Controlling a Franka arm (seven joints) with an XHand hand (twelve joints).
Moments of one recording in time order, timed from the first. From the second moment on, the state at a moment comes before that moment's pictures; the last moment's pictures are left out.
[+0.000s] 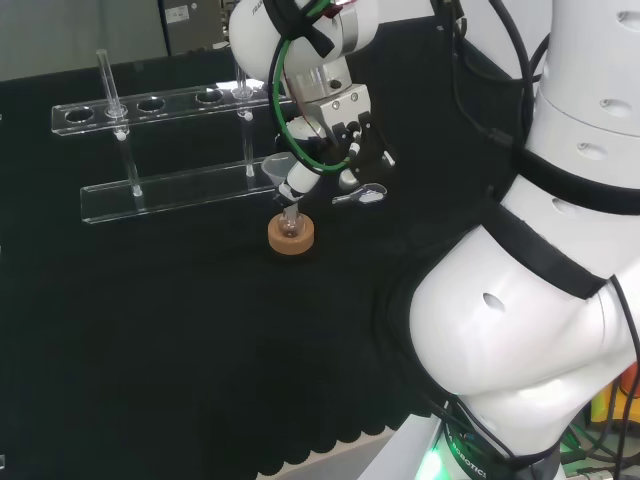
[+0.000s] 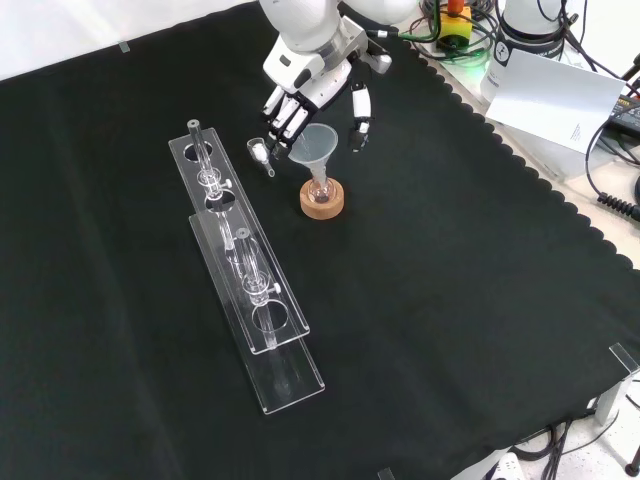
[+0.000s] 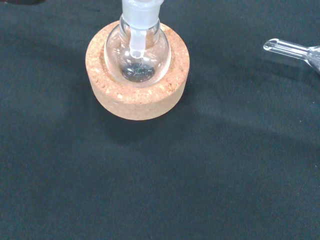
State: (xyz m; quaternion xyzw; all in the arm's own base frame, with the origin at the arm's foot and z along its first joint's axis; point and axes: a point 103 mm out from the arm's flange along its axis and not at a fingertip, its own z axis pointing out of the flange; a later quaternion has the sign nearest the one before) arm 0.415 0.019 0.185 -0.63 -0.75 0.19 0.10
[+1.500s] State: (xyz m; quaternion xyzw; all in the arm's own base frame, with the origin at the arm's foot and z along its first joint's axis) arm 0.399 0.020 0.192 -0.63 -0.75 0.20 0.08
